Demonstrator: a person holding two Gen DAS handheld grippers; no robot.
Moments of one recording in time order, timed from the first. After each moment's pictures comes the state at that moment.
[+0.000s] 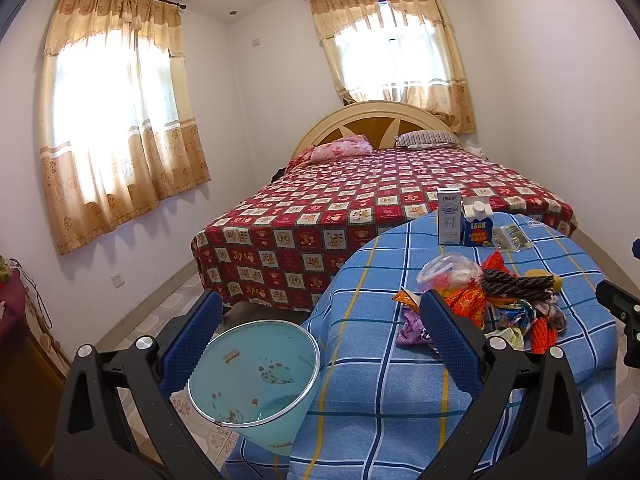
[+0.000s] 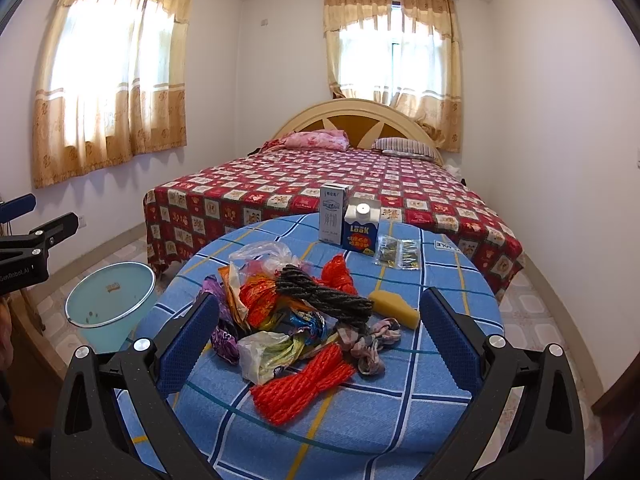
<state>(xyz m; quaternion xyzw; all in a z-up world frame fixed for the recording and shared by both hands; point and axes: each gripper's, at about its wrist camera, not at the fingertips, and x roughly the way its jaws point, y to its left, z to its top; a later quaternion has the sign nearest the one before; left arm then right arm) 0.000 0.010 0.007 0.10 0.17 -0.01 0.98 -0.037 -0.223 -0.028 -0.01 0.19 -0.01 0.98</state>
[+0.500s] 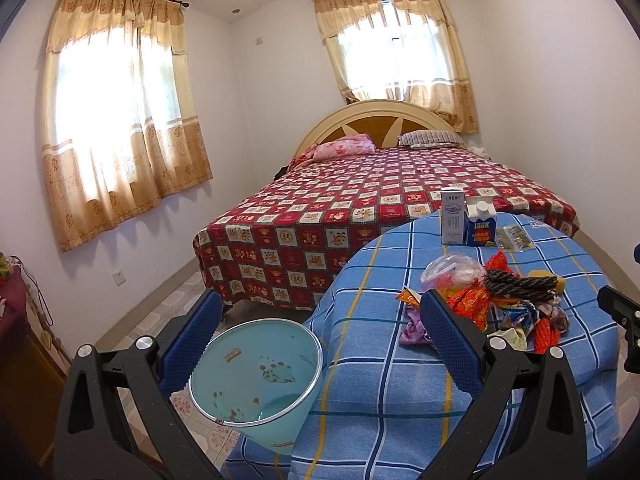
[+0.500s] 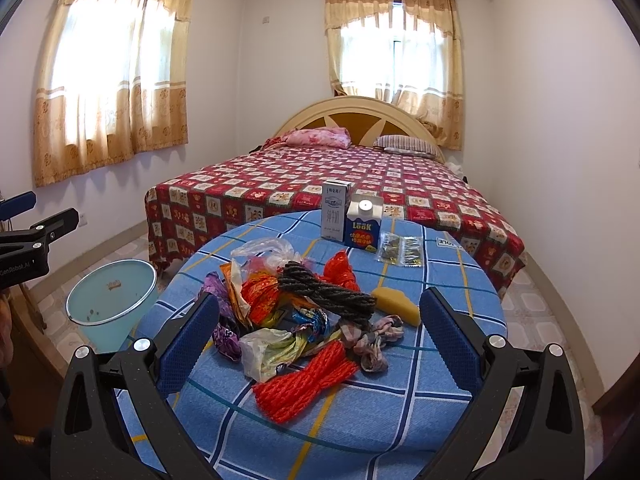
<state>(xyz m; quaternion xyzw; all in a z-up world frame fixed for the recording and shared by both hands) -0.001 0.011 0.006 0.10 0.18 0.00 0.98 -0.036 -0.222 -0.031 -0.01 0.19 0.00 0.98</state>
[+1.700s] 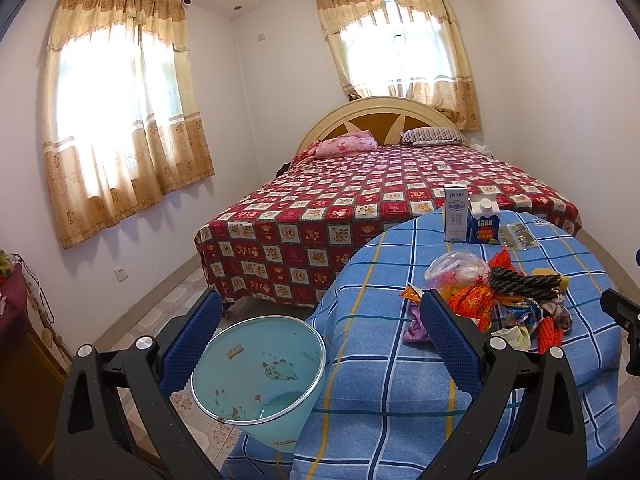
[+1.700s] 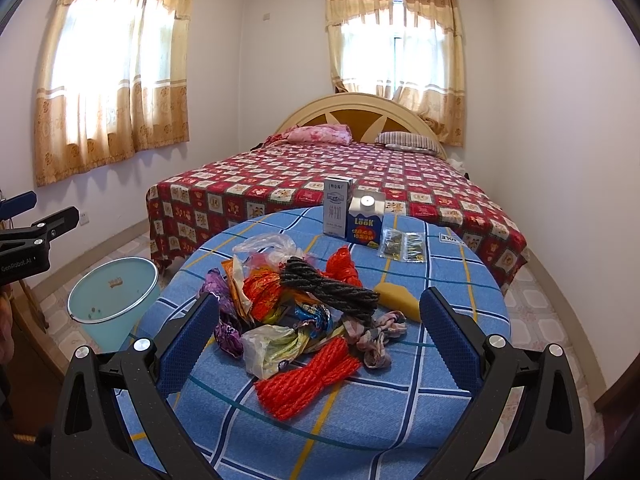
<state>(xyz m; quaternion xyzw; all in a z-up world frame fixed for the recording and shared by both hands) 0.002 0.015 0.002 0.10 0.18 0.00 0.98 -0.035 -0.220 -0.035 -0.01 0.20 0.00 0.98</state>
